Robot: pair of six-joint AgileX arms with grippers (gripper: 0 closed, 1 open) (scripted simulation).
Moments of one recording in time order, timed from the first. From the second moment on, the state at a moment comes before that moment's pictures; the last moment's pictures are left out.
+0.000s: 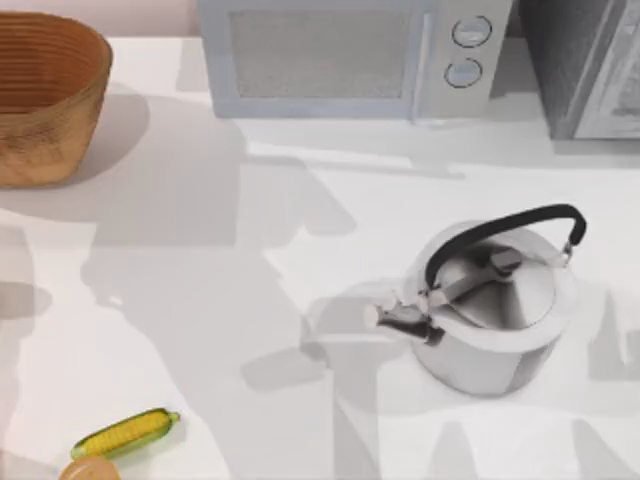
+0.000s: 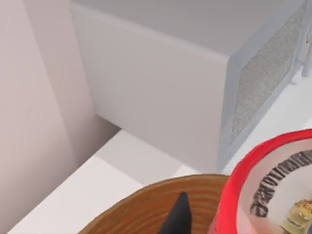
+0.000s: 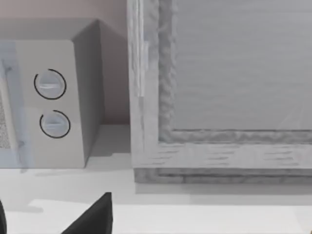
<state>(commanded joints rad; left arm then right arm) 0.39 2.07 1.93 -0.87 1.12 1.00 0.00 0.00 0.00 0.00 0.00 0.00</state>
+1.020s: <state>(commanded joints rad) 0.39 2.14 1.95 -0.66 1.05 0.81 0.00 0.00 0.00 0.00 0.00 0.00</state>
